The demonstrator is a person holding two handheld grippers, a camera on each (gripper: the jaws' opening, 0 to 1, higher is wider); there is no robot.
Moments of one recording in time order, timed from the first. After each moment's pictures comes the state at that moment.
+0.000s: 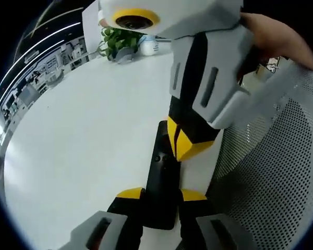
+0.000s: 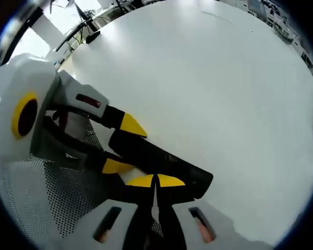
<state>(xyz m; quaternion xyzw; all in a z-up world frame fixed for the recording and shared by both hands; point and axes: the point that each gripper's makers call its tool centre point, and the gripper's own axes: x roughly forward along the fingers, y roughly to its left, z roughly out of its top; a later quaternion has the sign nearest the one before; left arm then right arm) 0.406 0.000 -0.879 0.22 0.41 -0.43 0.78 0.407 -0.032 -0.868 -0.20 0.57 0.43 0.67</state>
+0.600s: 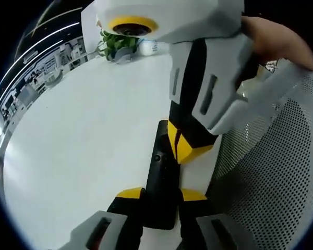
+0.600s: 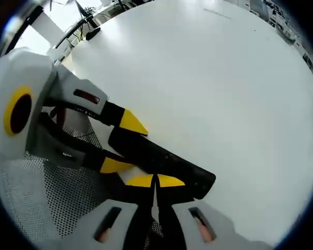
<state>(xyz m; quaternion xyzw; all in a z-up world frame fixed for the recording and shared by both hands) 0.405 0.000 -0.877 0.22 0.41 -0.44 0.77 0.404 -0.032 -0.874 -0.20 0.58 0.43 0.66</state>
